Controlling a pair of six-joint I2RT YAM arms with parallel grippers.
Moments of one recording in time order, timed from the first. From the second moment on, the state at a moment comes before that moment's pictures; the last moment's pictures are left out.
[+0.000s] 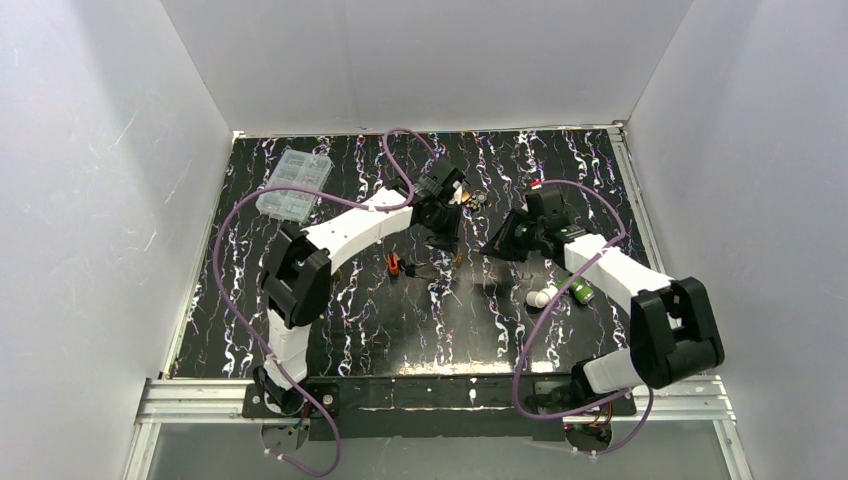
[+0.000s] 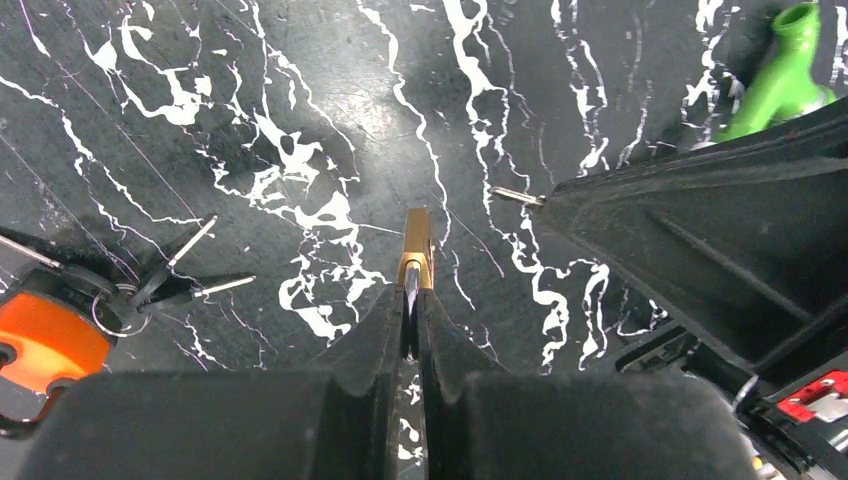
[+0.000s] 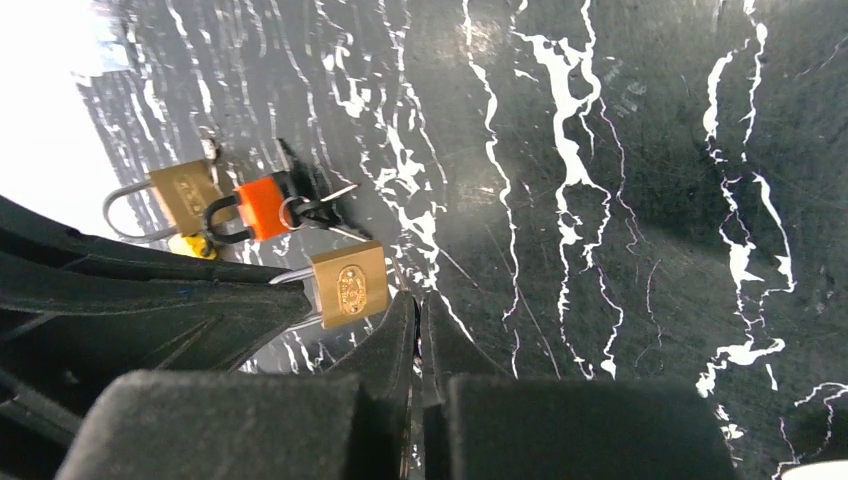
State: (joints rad) left arm -0.77 1.96 1.68 -0.82 0.14 -0.54; right arm 0.37 1.39 0.85 -0.27 -0.33 0.81
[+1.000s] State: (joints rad) left arm -0.76 2.07 1.74 -0.83 0.12 -0.54; right arm 0.43 1.62 0.85 -0.16 -0.30 0.85
